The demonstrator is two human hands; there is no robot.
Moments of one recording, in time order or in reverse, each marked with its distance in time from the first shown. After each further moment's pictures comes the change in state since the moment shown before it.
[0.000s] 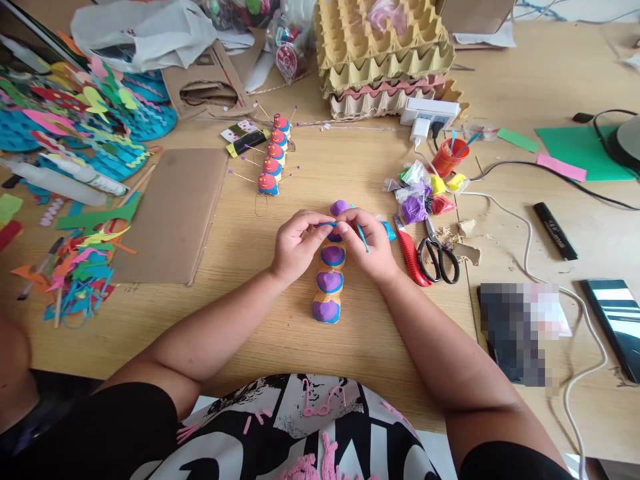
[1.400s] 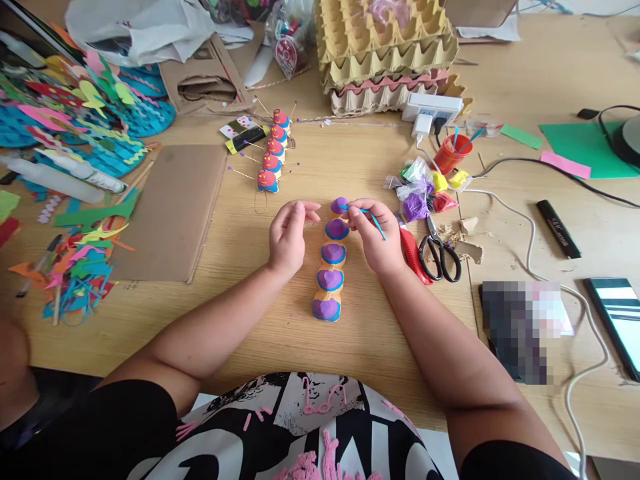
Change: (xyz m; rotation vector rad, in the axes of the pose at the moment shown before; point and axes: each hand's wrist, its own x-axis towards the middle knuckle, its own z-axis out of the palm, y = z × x) left_hand 0.001 -0.004 0.001 -0.176 0.227 -0.228; right_hand 0.008 0.022 -0.003 0.291 0.197 0.133
